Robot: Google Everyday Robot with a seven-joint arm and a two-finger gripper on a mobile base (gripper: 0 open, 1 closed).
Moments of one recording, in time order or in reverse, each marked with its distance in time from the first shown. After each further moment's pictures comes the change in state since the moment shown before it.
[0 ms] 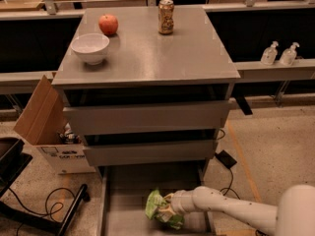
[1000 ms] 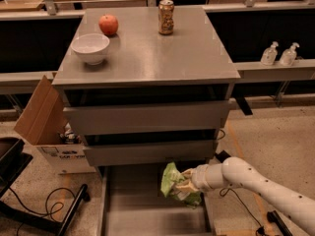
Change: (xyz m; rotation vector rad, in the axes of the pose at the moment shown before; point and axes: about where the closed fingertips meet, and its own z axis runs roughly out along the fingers) arm -0.082 -0.039 -0.178 0.009 -0.070 -0.031
